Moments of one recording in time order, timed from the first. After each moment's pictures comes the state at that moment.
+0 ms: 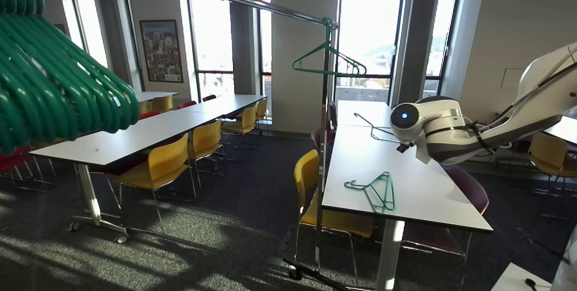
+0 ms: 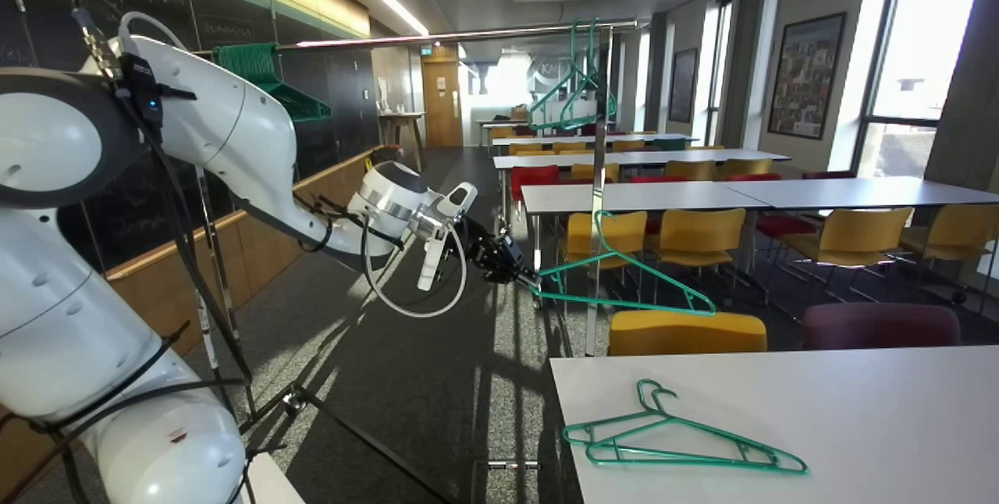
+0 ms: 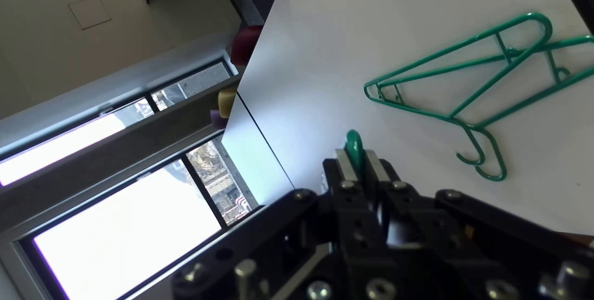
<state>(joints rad) 0.05 -0.34 0.01 -2.46 -1.26 2.11 0.77</state>
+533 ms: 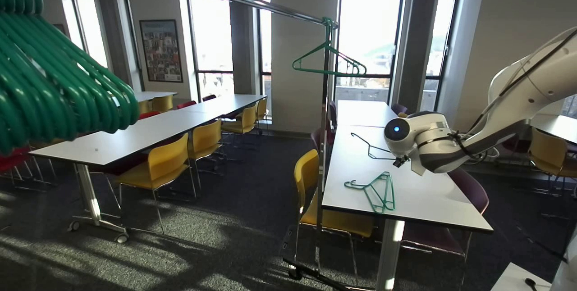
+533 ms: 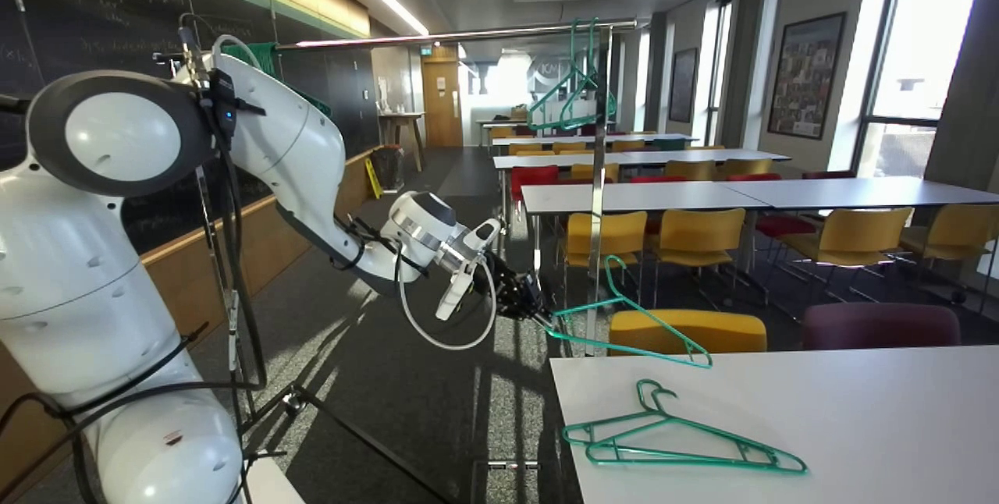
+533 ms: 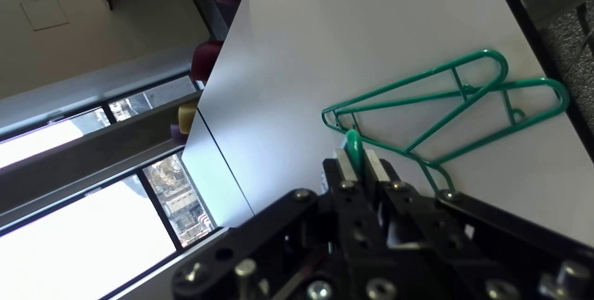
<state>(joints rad) 0.02 -0.17 -0.04 -2.43 -1.29 2.23 0.77</state>
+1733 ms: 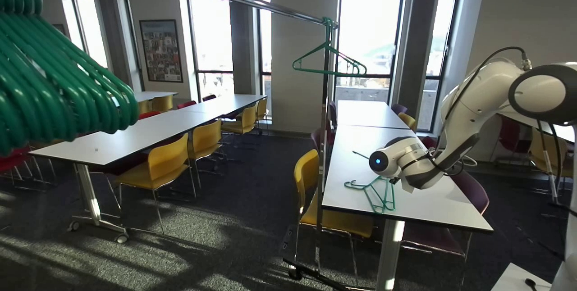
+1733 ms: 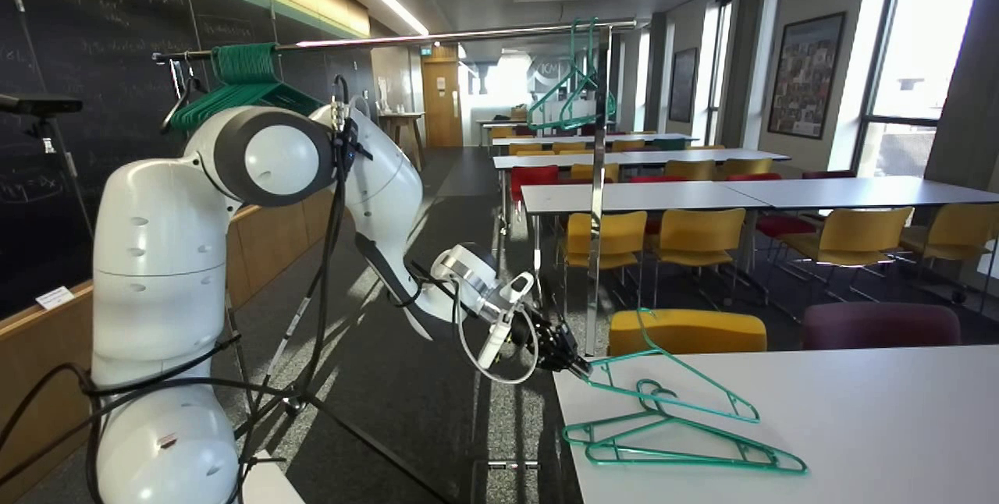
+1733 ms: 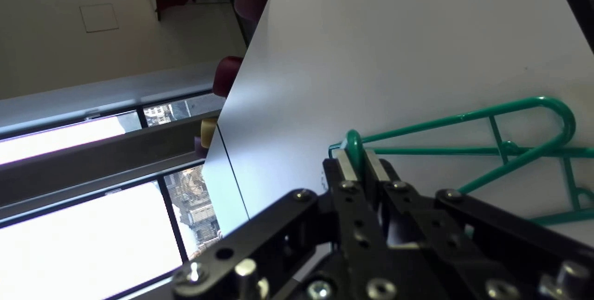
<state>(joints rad) -0.03 0.21 -0.05 -2.26 -1.50 2.16 0.94</state>
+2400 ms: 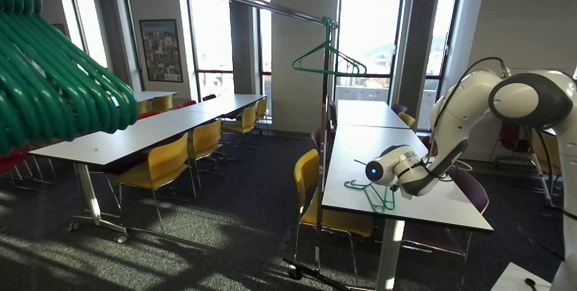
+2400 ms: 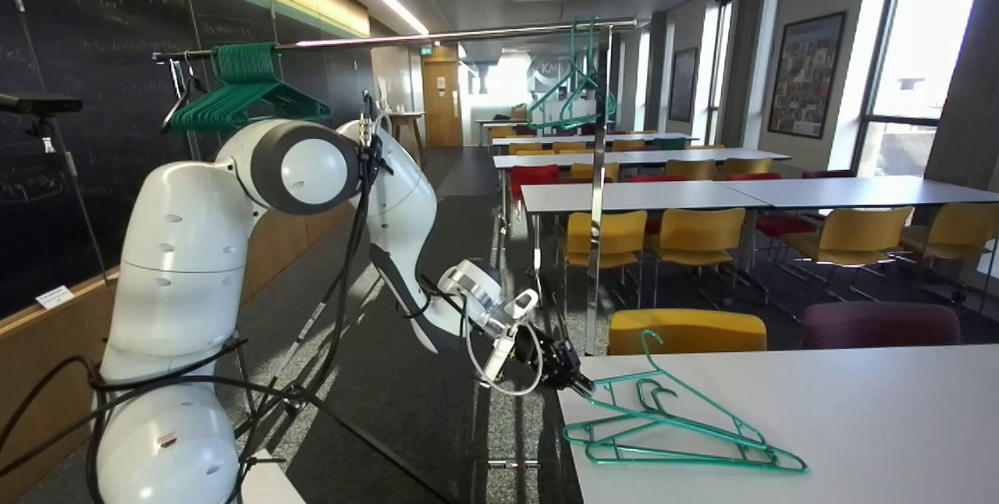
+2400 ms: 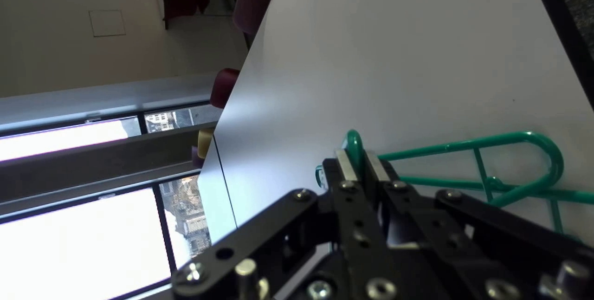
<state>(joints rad) -0.03 0.32 -0.05 -2.21 -1.50 2.11 0.95</state>
